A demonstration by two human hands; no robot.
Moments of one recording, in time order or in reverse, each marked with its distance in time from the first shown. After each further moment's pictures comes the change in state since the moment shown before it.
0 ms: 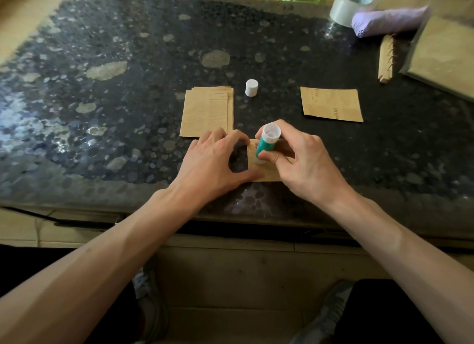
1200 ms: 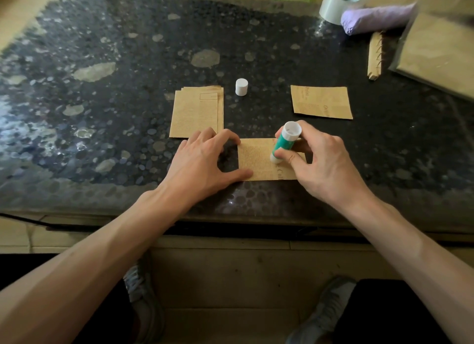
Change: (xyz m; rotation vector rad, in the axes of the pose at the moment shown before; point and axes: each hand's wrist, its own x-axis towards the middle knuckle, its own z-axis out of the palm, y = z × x) left_hand 0.000 0.001 -0.004 -0.013 -0.048 -0.028; right_hand -0.019 0.016 -0.026 -0.072 0.072 0.111
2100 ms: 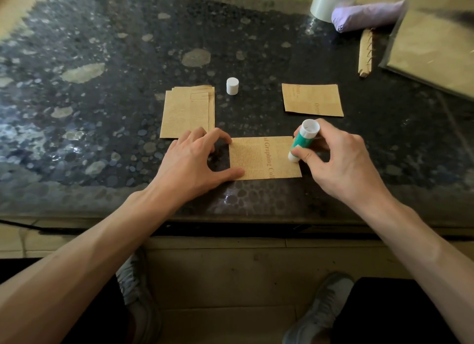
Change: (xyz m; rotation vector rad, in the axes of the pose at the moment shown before) left_hand 0.001 -0.001 0.000 -0.010 -0.009 0.001; right_hand -0.013 0.018 -0.026 -0.127 0.049 0.078
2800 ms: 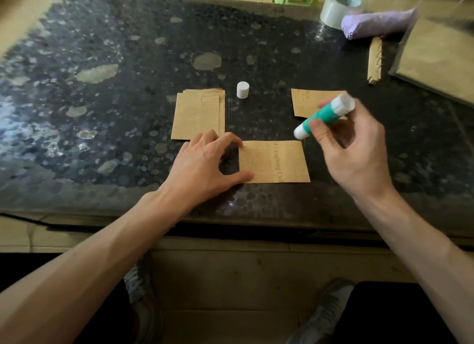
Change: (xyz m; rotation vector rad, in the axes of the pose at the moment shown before) left_hand -0.001 0.003 -0.001 0.021 -0.021 0.014; right_hand 0.015 -0.011 0.001 0.431 0.252 -0.030
